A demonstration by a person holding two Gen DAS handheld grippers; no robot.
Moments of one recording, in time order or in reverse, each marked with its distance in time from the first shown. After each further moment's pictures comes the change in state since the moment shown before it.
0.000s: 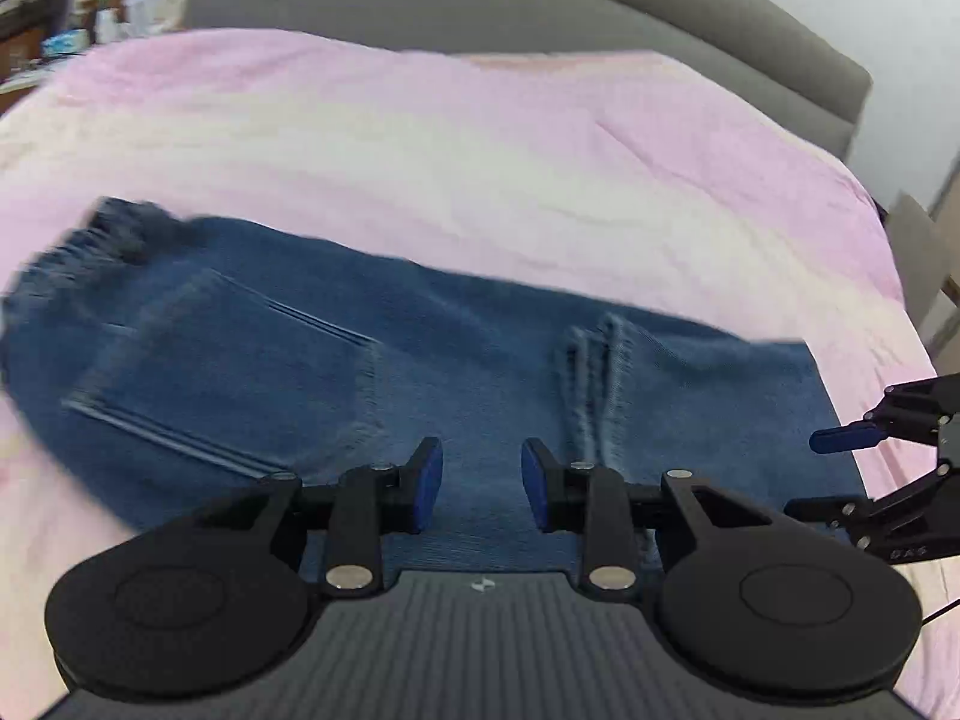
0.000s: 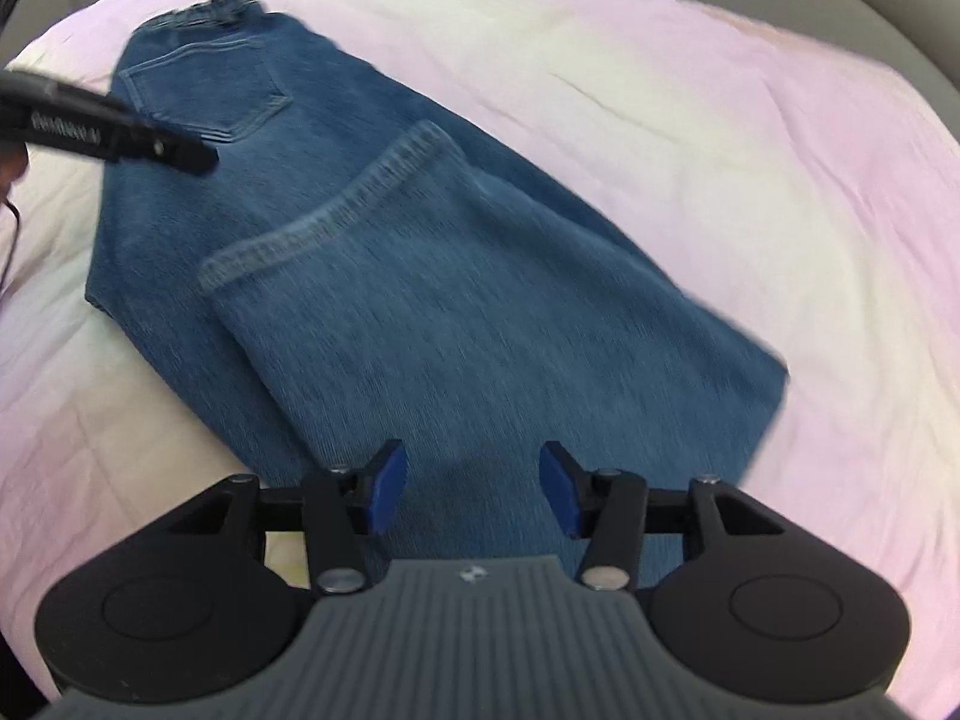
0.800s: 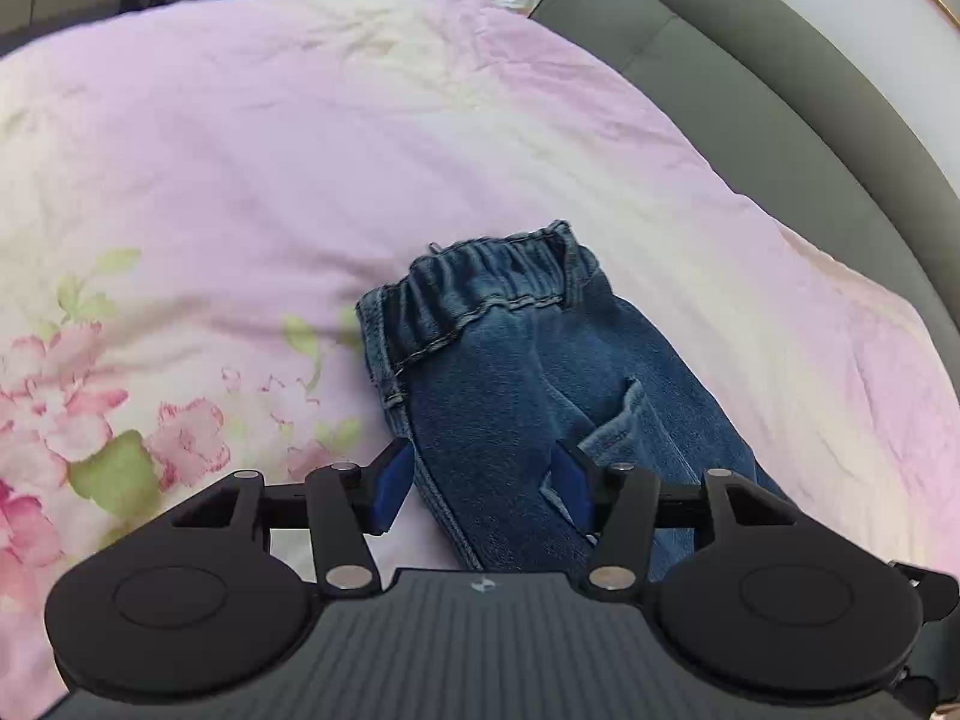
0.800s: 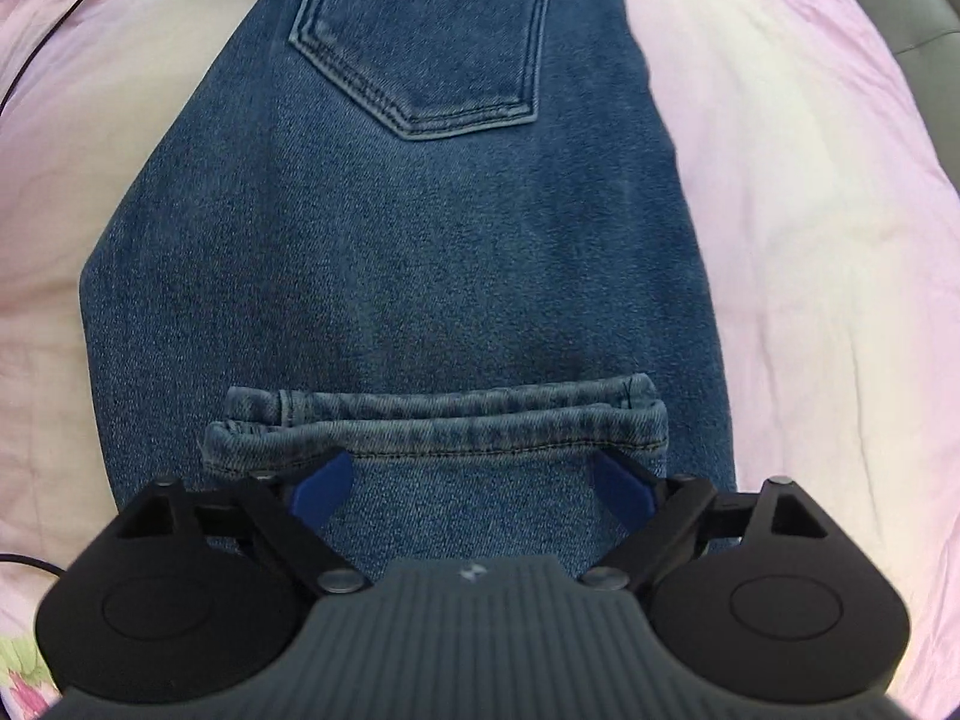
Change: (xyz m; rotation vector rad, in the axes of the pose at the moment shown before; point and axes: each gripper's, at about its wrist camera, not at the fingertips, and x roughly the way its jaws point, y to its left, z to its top) left arm -0.019 0.181 0.003 -0.577 -0.094 0.208; right arm 0.106 0.054 0.126 -0.606 0.163 0.215
